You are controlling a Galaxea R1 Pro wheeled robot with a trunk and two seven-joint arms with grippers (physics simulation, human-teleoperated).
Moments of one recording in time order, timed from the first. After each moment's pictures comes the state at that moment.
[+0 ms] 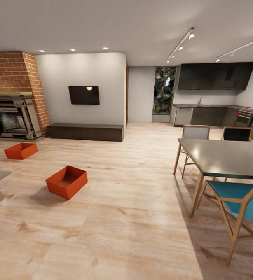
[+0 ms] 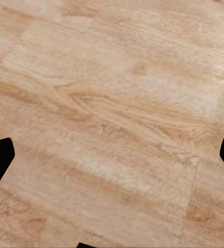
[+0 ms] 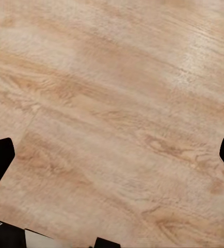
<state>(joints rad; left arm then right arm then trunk) -0.08 -0.05 0.15 -0.02 0.07 -0.78 0.06 0.06 -0.05 0.00 -0.43 0.21 -0.44 0.12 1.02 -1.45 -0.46</state>
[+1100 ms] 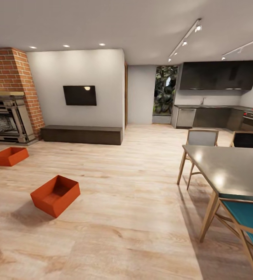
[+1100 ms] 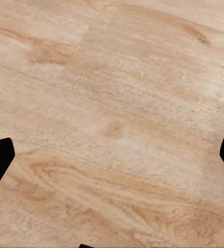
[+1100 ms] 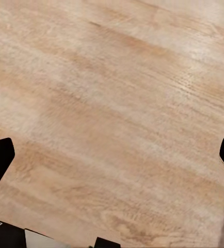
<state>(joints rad) -0.08 -0.04 0.15 -0.02 0.07 -0.78 0.06 0.06 -0.05 0.00 -0.43 0.21 -0.44 0.12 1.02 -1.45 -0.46</state>
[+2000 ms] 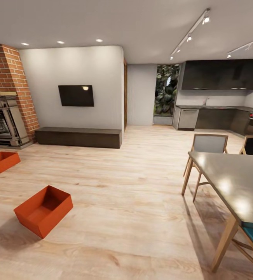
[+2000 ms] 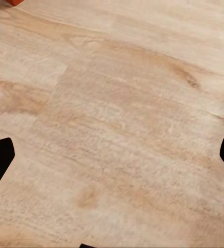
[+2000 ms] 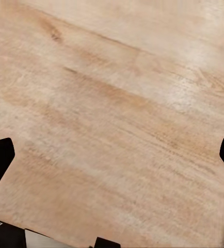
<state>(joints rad) -0.08 -0.04 0.15 -0.02 0.07 -0.78 0.06 0.06 -0.05 0.00 -0.43 0.21 -0.44 0.12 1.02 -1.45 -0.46</state>
